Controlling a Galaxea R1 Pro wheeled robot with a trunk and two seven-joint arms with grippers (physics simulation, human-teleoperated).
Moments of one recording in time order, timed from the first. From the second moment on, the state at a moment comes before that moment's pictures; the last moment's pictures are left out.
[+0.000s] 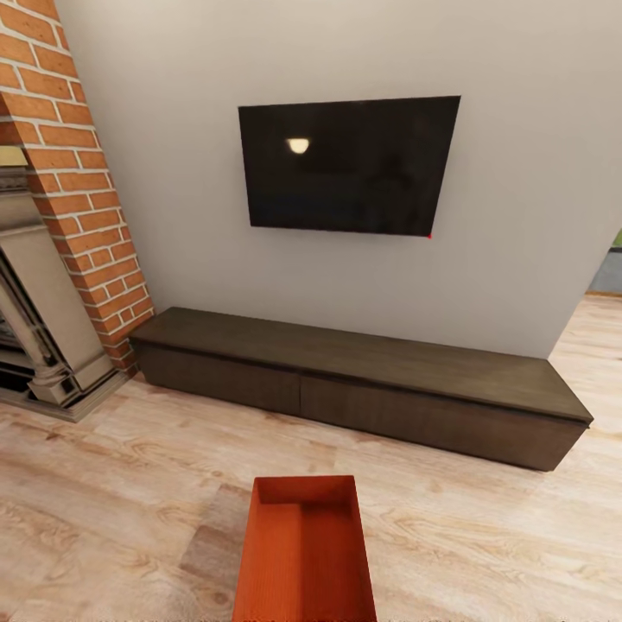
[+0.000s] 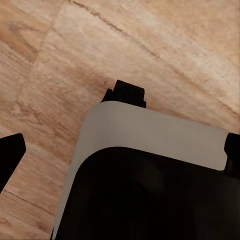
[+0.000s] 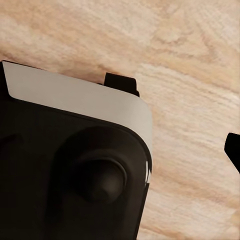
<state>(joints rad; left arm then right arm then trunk) -0.23 0.03 -0.11 0.00 0.42 -0.01 0.05 -0.17 0.00 0.17 0.02 0.04 -0.13 -0.05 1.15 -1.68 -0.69</state>
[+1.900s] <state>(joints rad) -0.33 0.08 -0.11 -0.54 0.41 0.25 0.06 -0.46 0.05 0.09 -0.30 0.02 0.18 -0.06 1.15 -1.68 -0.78</state>
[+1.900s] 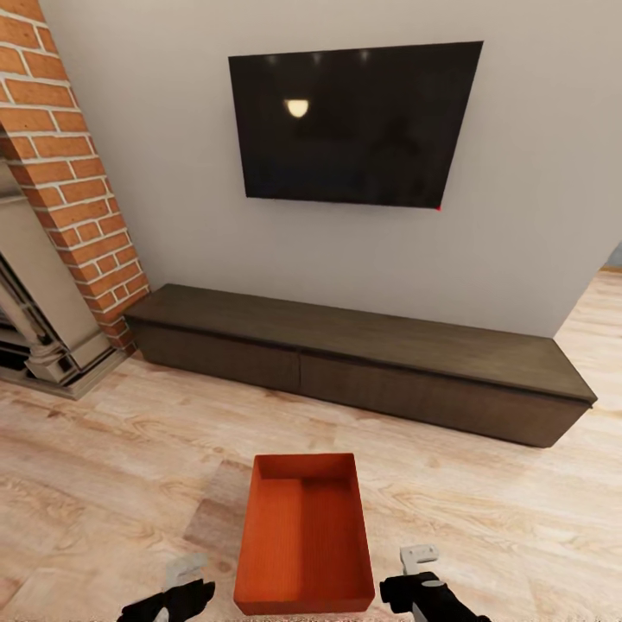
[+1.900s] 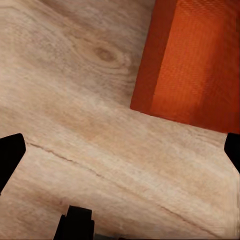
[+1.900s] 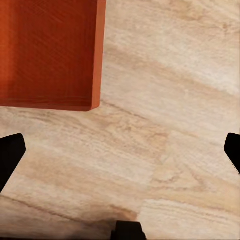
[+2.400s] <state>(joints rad) -0.37 0.07 -0.11 -0.59 0.41 0.33 0.11 -0.46 0.04 0.09 -0.45 -0.03 0.21 -0.06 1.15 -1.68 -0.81</state>
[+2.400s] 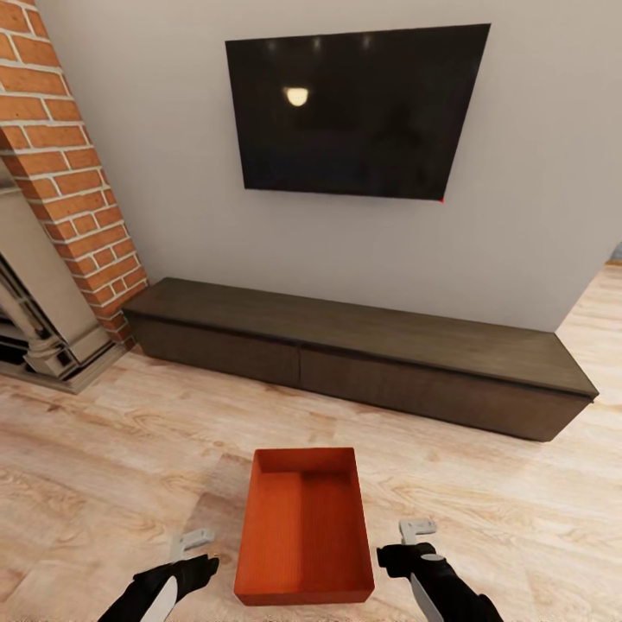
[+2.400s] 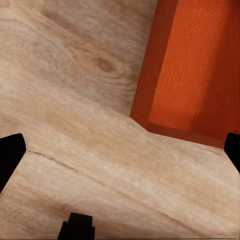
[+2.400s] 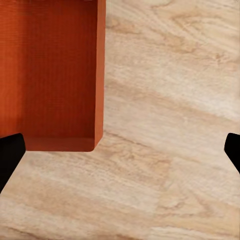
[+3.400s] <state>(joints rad) -0.39 0.08 -0.10 -0.63 0.40 0.33 0.11 -0.46 0.04 0.09 -0.50 -0.03 0.21 -0.06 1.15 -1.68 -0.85</state>
